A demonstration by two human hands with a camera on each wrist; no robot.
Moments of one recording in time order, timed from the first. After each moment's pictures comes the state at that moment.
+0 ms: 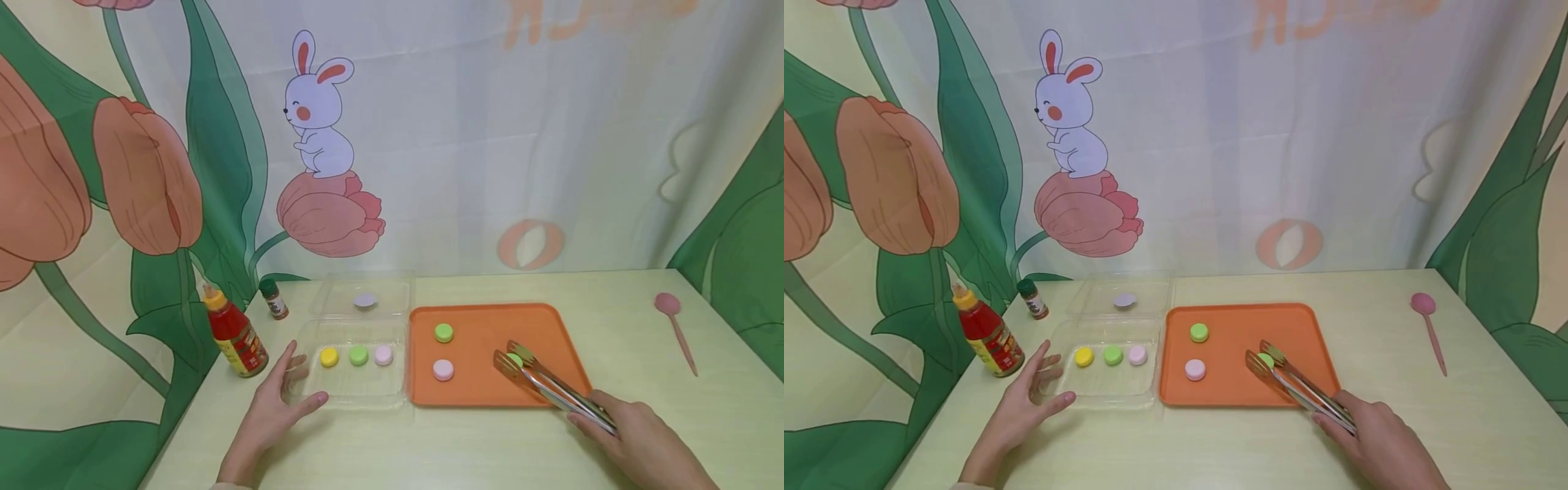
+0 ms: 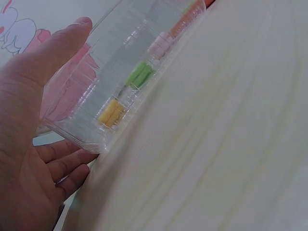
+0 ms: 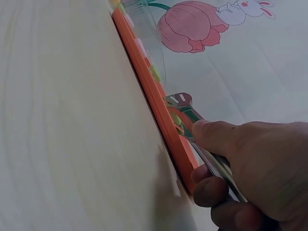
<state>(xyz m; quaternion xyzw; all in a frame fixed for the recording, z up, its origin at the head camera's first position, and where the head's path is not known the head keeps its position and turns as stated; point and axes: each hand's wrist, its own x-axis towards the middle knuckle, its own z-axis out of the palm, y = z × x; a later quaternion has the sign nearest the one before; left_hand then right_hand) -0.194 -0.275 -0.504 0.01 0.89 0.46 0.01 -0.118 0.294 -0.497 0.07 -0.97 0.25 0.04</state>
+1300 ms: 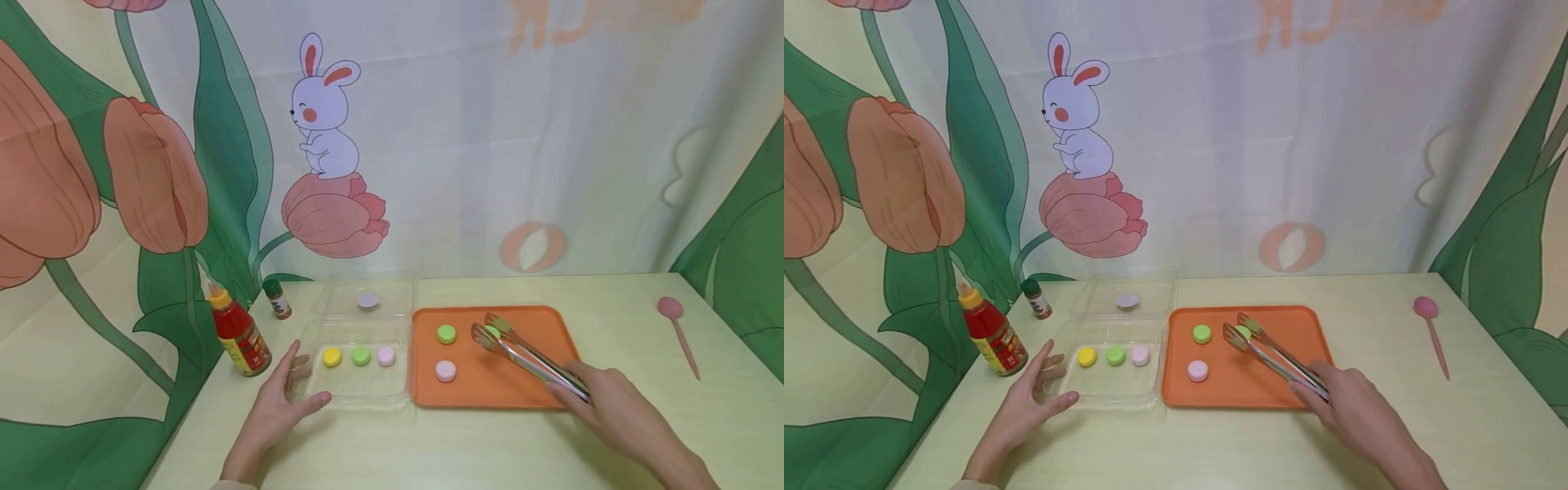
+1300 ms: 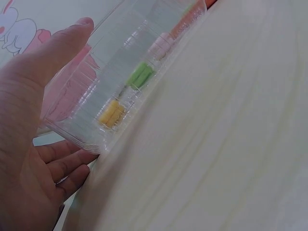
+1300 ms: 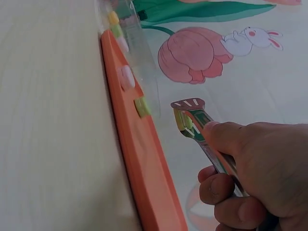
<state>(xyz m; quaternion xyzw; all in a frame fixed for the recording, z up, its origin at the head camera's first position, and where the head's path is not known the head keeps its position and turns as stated) -0.194 -0.273 -0.502 0.00 0.89 0.45 0.01 -0.143 0.264 -0.458 0.14 -0.95 0.26 0.09</state>
